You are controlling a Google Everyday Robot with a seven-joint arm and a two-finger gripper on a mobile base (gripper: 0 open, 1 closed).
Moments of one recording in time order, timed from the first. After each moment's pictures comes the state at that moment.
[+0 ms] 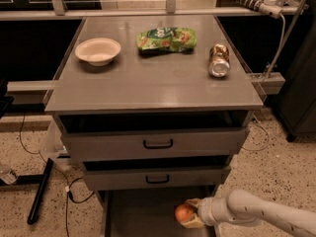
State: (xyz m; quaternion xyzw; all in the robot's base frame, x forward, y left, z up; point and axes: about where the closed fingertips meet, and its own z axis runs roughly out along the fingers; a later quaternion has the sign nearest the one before) arm 0.450 -0.138 0.309 -0.55 0.75 0.22 0.30
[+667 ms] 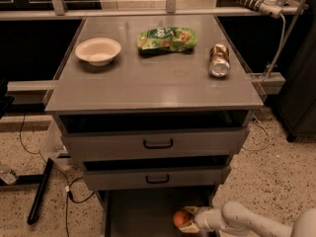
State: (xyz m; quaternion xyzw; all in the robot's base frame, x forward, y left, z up) arm 0.466 -0.138 0.191 -0.53 0.75 0.23 0.32
